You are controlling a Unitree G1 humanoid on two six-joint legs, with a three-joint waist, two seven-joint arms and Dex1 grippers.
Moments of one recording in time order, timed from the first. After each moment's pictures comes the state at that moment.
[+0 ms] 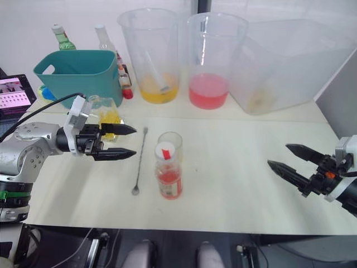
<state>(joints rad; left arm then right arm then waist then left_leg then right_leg) -0.62 0.82 0.02 -0.01 -0.64 0.59 -1.38 0.13 -0.82 -0.71 -0.38 0.83 0.62 0.98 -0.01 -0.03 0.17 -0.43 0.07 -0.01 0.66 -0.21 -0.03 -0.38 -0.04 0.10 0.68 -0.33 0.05</state>
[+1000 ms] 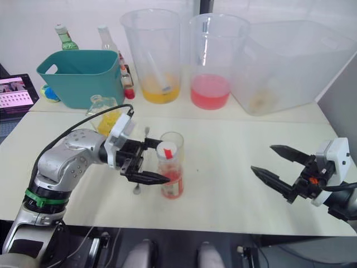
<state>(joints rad) -0.64 0.59 -0.15 -0.18 -0.63 0.59 -1.34 0.19 -0.81 -0.68 -0.55 0.85 0.61 0.90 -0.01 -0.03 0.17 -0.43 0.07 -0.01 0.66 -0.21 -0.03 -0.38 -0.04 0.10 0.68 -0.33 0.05</state>
